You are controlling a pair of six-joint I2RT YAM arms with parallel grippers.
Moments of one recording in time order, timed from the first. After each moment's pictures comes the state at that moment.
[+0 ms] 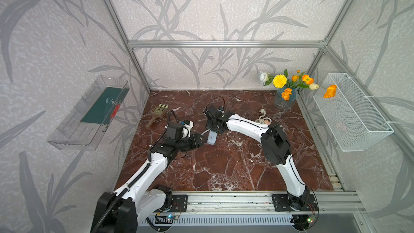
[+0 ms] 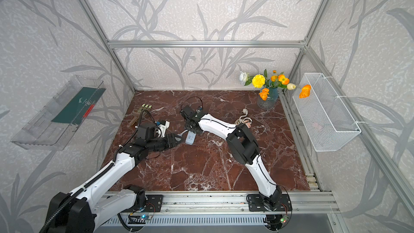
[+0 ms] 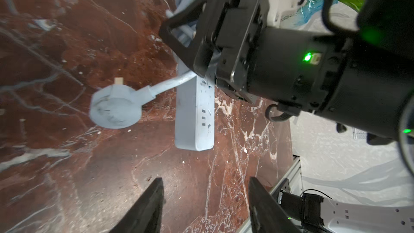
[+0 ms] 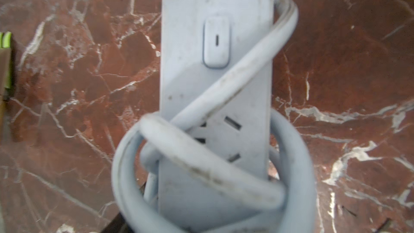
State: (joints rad) left arm -0.25 1.03 0.60 -0.31 0.53 -0.61; right arm 0.84 2.26 1.87 -0.70 0.16 1.05
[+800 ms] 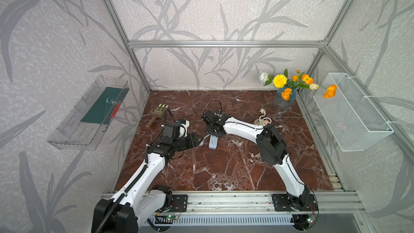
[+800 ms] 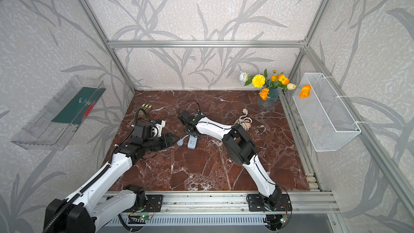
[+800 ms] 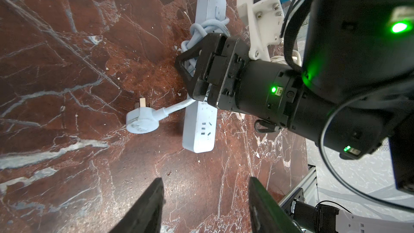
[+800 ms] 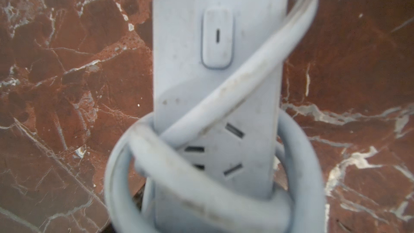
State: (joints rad) left arm -0.22 1.01 0.63 -0.40 0.48 -0.57; right arm 0.86 2.31 1.86 -0.71 0.21 1.00
